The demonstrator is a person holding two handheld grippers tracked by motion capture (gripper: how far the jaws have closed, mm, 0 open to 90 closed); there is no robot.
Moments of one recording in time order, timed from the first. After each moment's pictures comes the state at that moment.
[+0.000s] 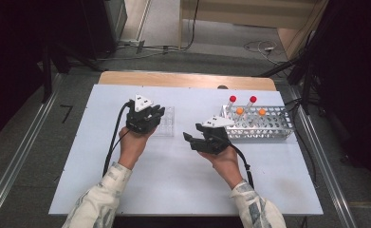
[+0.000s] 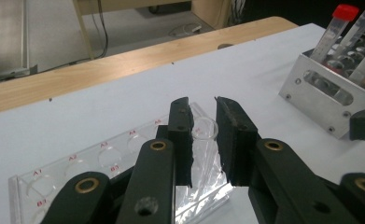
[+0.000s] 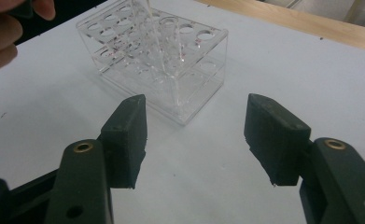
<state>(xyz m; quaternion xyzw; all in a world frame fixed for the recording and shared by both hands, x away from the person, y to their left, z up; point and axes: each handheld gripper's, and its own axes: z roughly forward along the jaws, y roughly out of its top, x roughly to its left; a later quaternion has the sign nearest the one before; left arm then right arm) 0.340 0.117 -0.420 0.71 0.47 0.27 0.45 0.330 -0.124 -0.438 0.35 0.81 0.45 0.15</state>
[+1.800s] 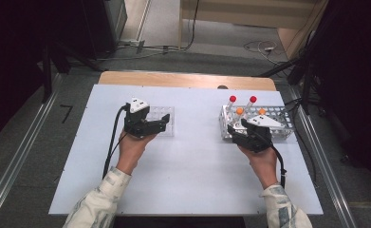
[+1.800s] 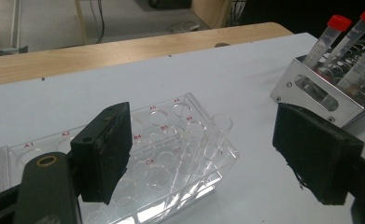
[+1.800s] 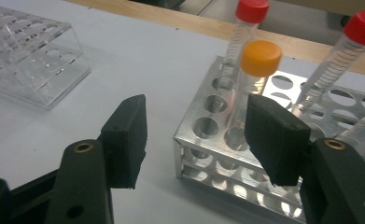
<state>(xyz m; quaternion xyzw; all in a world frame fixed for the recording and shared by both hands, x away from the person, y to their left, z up) 0.332 0.123 -0.416 0.69 0.50 0.24 0.47 0.338 -0.235 -0.429 0.44 0.75 0.42 0.26</state>
